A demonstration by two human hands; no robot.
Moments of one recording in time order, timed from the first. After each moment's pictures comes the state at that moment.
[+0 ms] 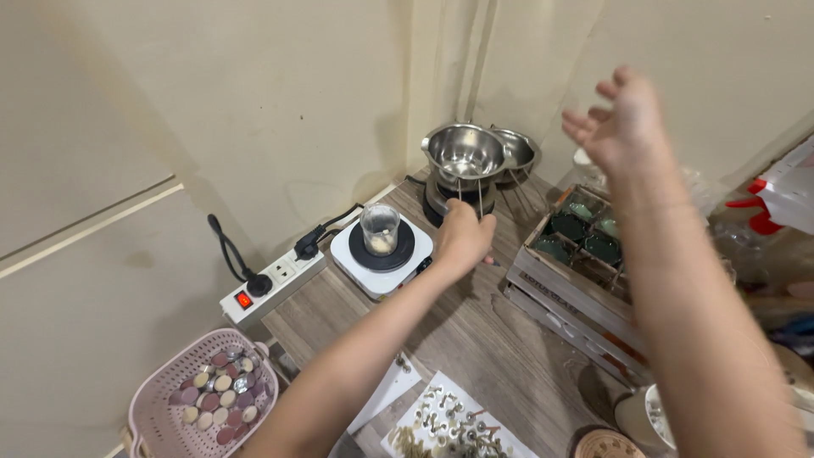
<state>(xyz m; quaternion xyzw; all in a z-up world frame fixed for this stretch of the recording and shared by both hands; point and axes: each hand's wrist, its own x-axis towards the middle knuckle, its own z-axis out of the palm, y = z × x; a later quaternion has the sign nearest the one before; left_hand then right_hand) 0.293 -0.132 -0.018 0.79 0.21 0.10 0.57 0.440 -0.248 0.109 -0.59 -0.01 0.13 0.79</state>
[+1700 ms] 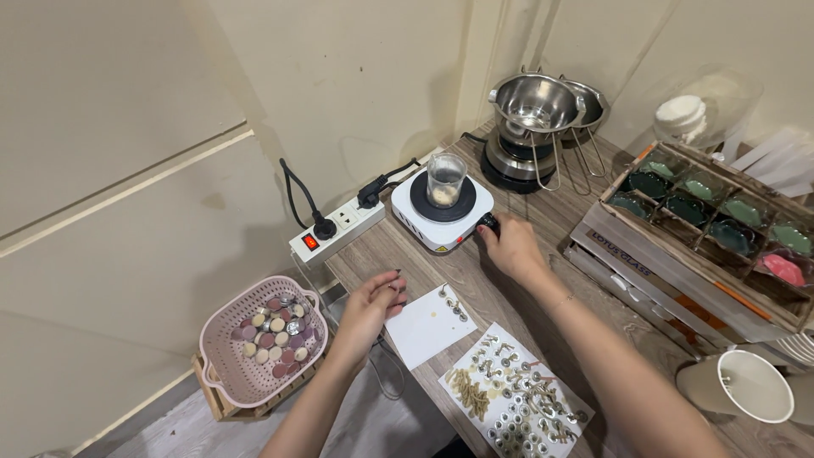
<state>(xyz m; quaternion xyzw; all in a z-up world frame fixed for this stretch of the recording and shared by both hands) 0.043 -0.038 -0.157 0.56 0.33 0.13 0.75 0.295 -0.184 -0.143 -0.90 -0.33 0.04 0.27</state>
